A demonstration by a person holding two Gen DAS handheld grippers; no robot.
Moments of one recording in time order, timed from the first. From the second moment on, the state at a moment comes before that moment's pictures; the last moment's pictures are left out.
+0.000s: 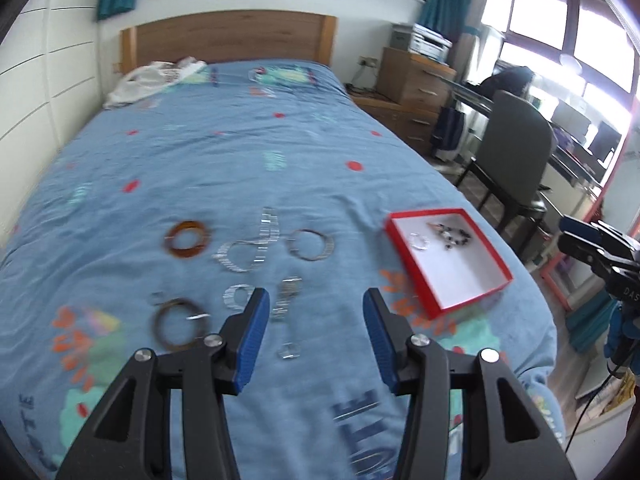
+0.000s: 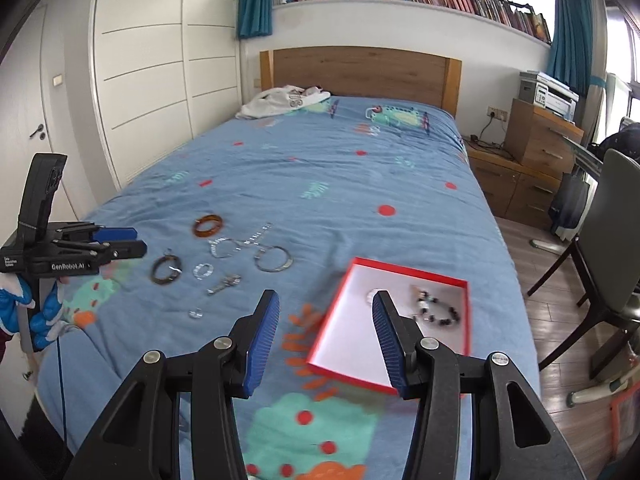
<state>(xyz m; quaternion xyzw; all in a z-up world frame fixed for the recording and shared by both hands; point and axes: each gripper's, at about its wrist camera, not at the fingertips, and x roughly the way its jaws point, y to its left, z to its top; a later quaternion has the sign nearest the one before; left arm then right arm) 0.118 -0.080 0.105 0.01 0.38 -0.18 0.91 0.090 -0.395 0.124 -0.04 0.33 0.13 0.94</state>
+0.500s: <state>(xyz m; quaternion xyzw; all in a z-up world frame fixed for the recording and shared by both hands) 0.077 0.091 0.069 -0.04 0.38 -0.08 0.92 0.087 -0.289 0.117 -0.02 0.32 0.16 0.93</state>
